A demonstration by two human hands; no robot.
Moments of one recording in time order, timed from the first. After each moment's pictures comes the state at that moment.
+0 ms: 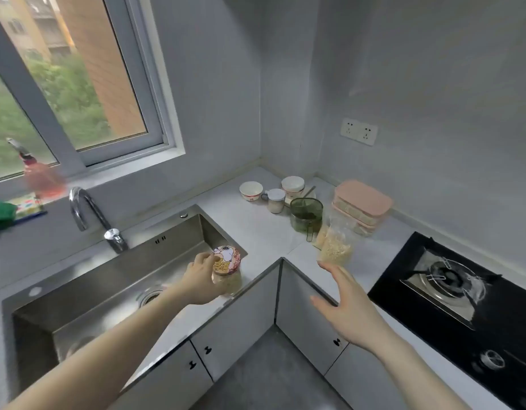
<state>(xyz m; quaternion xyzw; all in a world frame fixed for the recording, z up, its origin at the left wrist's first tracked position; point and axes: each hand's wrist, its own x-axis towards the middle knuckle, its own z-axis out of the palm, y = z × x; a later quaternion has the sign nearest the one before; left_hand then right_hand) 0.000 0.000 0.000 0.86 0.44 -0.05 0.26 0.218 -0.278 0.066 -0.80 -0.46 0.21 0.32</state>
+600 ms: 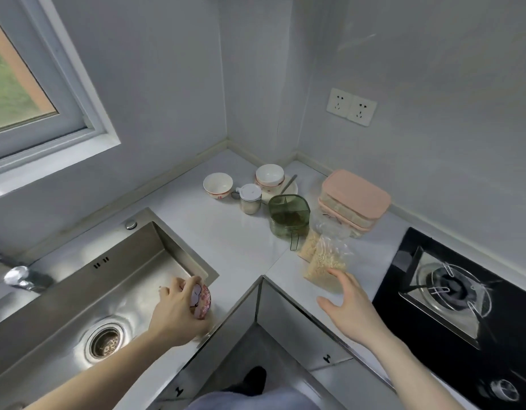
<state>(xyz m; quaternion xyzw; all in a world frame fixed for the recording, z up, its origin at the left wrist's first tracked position) 0.088 0.087 -0.092 0.86 0.46 -0.05 0.23 0.361 -0.167 -0.017 -0.87 -0.32 0.27 0.27</state>
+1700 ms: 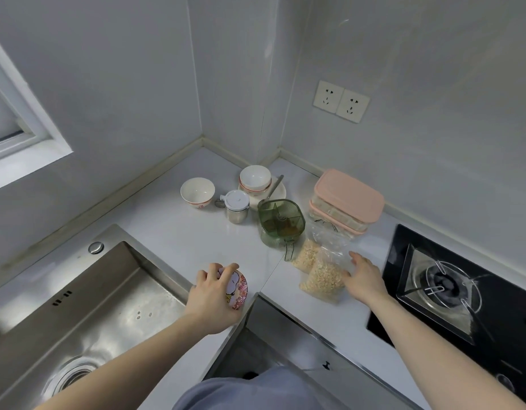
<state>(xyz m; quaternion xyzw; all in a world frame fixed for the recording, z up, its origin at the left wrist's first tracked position) 0.205 0.140 -0.108 0.92 0.32 -0.03 0.22 0.476 -0.096 -0.076 -0.95 -0.16 0.21 0.16</state>
